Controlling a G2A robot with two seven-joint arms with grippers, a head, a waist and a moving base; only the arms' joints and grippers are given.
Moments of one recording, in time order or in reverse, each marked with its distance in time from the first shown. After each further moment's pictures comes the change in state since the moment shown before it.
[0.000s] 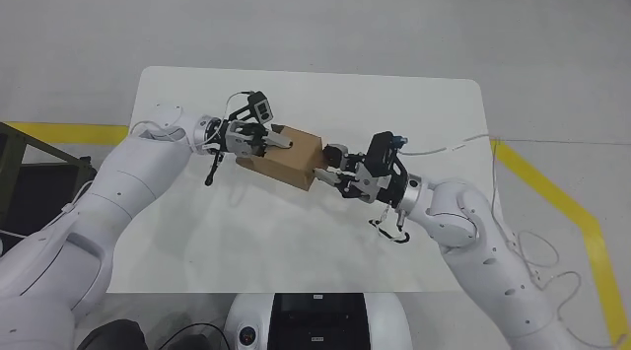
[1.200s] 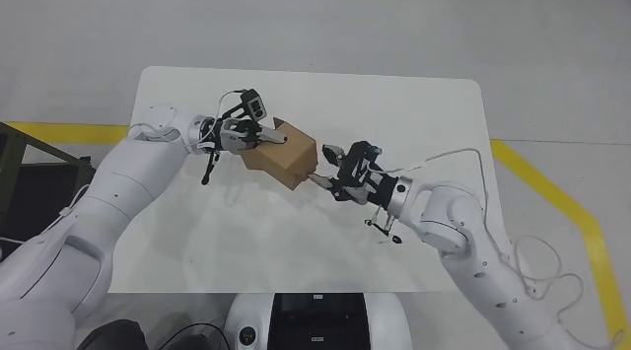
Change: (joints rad) left arm 0.026 0.000 -0.055 0.015 0.009 0.001 0.000; right arm -0.003 0.005 -0.046 -0.097 -0.276 0.134 0.054
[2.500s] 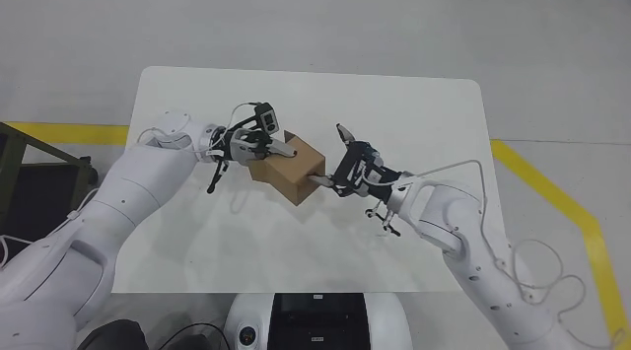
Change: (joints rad) left arm 0.022 -0.003 0.042 -0.061 -0.020 0.071 0.000; right arm 0.014 -0.002 -0.002 -0.017 -0.182 0.031 -0.082
